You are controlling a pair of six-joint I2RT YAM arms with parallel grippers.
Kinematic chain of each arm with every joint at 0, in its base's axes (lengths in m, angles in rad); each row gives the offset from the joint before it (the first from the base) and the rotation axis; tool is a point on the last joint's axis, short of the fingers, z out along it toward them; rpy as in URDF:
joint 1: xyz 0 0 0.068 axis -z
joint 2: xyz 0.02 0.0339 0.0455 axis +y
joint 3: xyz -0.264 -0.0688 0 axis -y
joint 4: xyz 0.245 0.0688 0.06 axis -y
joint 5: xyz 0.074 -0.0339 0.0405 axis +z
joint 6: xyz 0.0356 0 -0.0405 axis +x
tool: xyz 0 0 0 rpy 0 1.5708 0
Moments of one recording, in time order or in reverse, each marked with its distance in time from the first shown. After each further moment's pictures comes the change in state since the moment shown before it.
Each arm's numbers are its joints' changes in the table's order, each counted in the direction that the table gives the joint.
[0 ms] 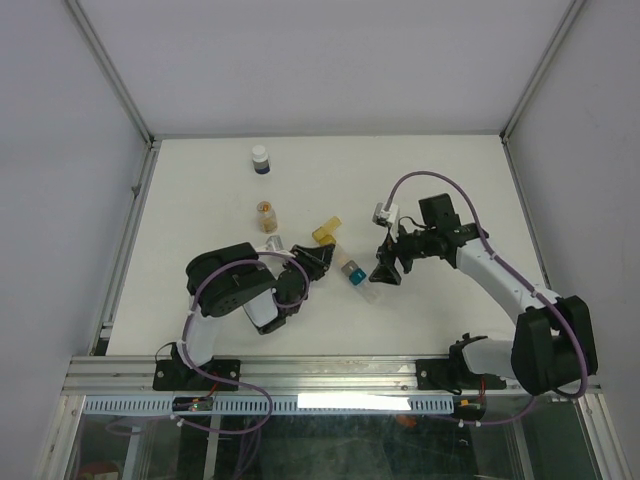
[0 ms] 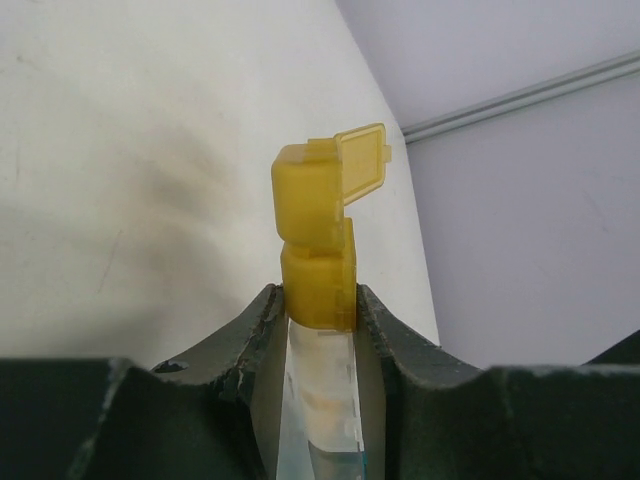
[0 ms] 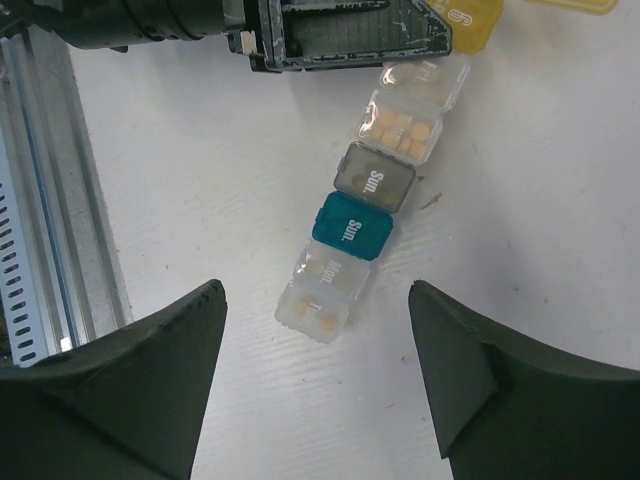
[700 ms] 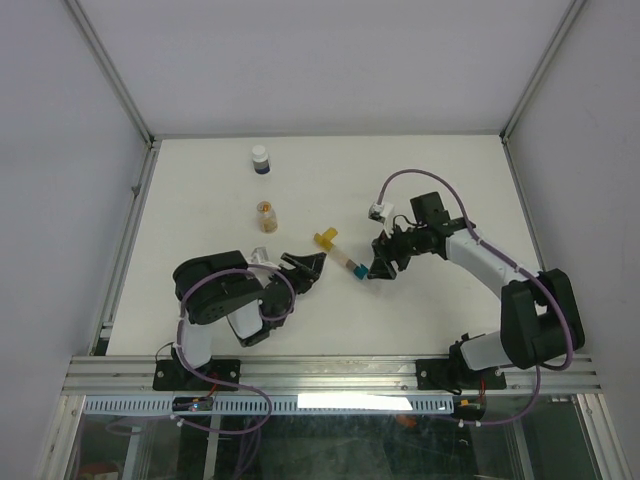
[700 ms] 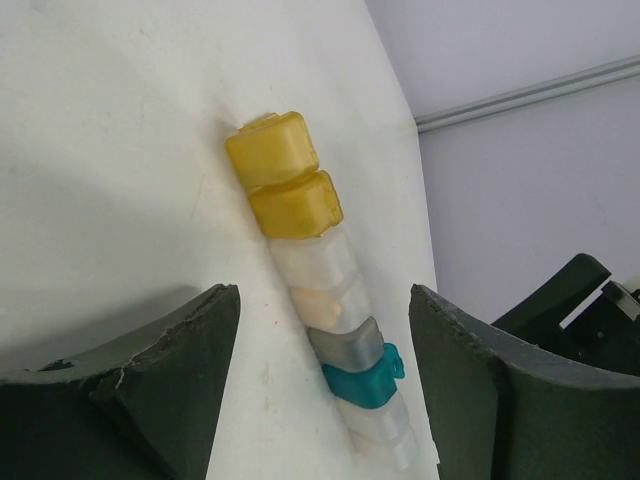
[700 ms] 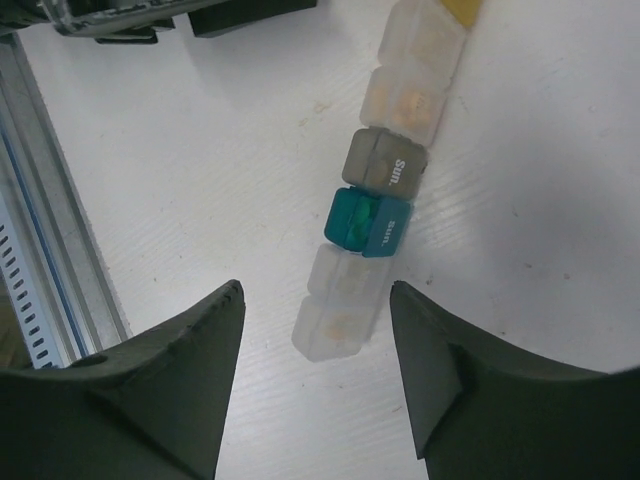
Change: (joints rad) left arm 0.031 -0.050 -0.153 0.023 0.034 -0.085; right arm -0.006 0.141 0.023 0.021 -0.063 0.096
